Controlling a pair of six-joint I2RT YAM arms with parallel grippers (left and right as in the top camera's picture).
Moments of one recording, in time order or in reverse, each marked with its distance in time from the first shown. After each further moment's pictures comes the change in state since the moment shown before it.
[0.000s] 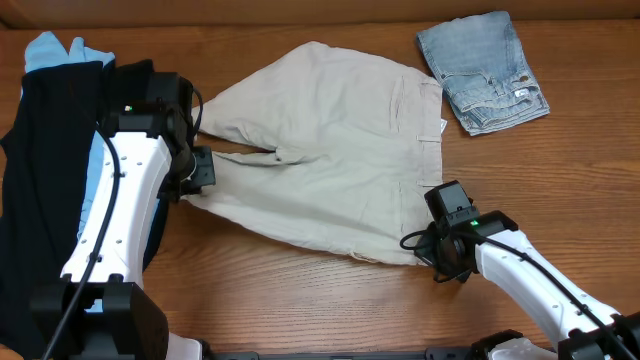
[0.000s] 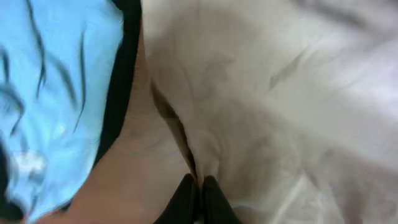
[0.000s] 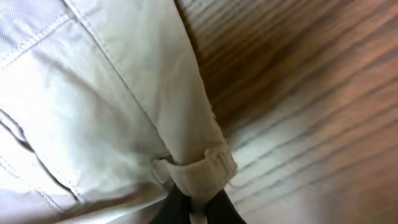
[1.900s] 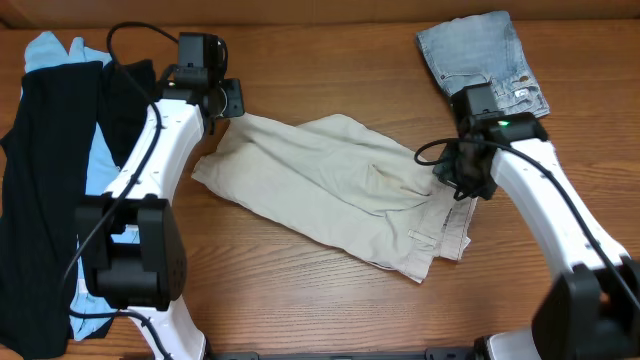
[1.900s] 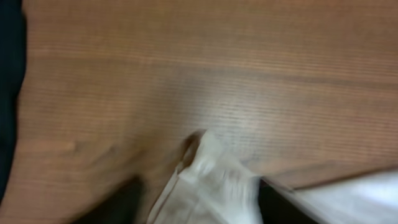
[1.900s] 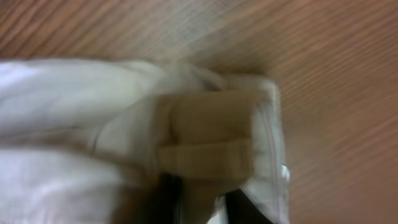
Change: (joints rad) left arm -0.061 0.307 0.095 0.779 0.051 0.044; right arm -0.163 0.301 0.630 -0.256 0.111 -0.238
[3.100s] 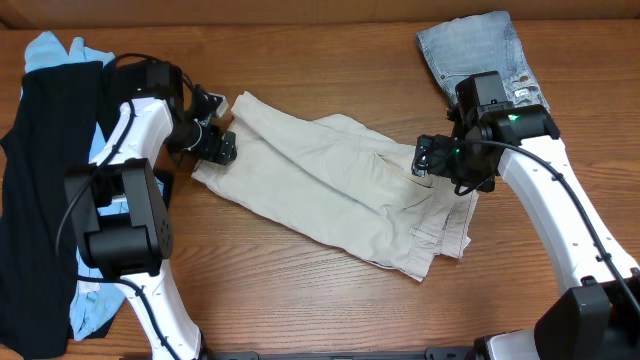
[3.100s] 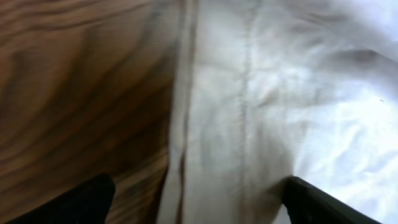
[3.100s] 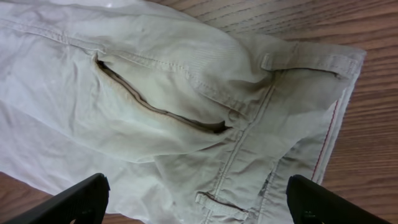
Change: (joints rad) left arm 0.181 0.190 0.030 -0.313 0.304 0.582; right arm -0.001 -0.049 0.090 -0.080 -0.235 -0.326
